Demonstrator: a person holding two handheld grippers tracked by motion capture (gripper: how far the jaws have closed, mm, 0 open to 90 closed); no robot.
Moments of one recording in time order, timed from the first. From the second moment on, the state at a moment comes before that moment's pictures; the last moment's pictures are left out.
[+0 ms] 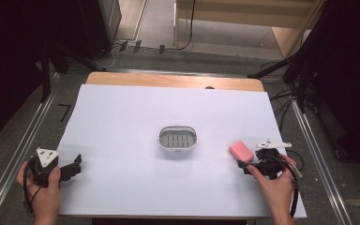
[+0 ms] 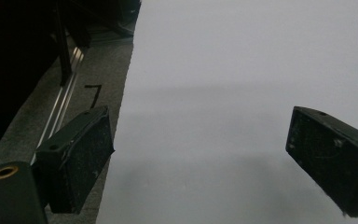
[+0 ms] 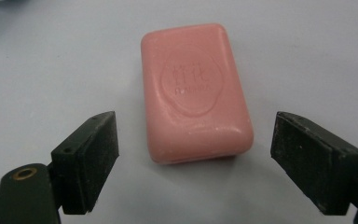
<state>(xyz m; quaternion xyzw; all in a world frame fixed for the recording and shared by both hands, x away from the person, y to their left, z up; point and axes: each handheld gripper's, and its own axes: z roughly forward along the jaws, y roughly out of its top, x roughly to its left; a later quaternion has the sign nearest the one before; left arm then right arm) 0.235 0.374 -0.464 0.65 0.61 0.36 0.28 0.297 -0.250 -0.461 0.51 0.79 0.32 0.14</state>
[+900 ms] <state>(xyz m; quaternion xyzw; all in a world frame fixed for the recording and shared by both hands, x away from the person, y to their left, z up) 0.236 0.375 -0.464 0.65 0.61 0.36 0.28 0.324 -0.231 -0.461 0.51 0.80 0.27 0.14</state>
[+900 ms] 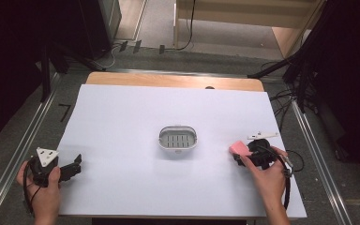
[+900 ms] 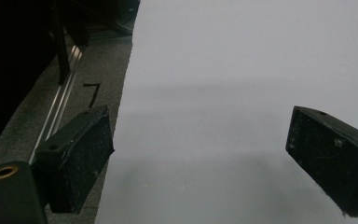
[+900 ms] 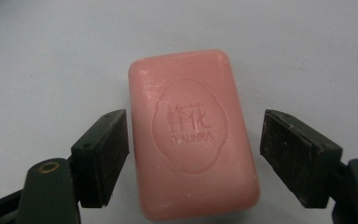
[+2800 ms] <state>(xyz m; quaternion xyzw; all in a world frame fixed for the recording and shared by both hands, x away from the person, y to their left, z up) 0.236 0.376 -0.464 0.65 0.61 0.35 0.28 0.337 -0.179 -0.429 0.32 0.89 0.30 0.14</state>
